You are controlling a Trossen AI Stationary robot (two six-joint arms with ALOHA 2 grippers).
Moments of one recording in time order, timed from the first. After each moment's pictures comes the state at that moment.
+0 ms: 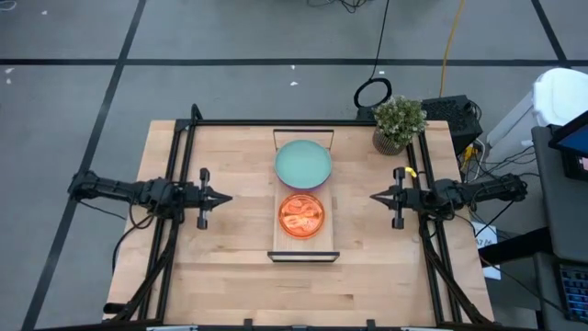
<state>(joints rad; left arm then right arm) -0.17 0.10 0.01 0.04 -0.18 0.13 0.22 0.00 0.01 0.04 0.26 -0.28</state>
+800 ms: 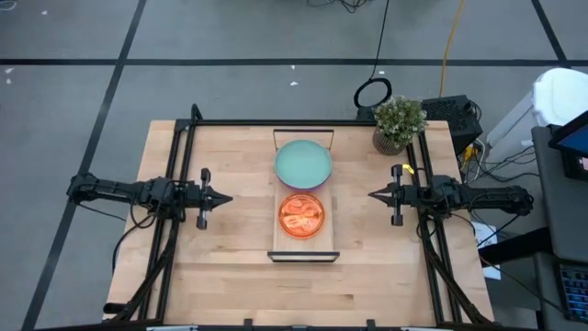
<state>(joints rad) -0.13 0.10 0.01 0.03 -0.13 0.08 0.02 0.00 0.02 0.00 0.05 -0.26</state>
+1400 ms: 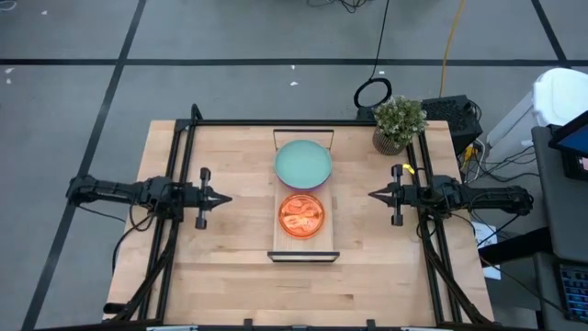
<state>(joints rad) -0.11 0.10 0.01 0.08 -0.07 0.20 0.02 0.00 0.01 0.02 0.05 -0.25</state>
